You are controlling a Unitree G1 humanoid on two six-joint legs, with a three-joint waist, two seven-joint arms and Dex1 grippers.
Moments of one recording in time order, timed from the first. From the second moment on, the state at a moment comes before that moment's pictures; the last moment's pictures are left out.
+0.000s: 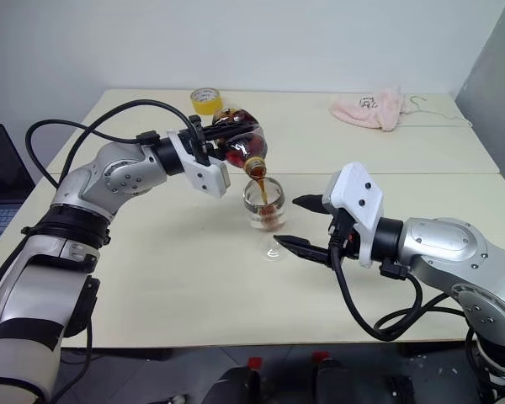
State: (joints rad) left arm -1.06 0.66 -0.28 0.72 0.59 -0.95 -0.33; right arm -0.49 -0.78 -0.06 -0.80 0.92 1.00 0.48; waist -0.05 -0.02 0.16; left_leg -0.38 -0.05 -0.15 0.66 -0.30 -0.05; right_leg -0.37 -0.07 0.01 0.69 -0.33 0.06
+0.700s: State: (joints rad) left arm -1.06 0.67 -0.28 0.72 0.61 -0.97 -0.31; right arm -0.49 -0.78 -0.06 -0.80 0.92 0.99 0.48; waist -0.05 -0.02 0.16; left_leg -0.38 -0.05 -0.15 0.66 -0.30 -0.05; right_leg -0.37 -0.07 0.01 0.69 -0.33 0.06
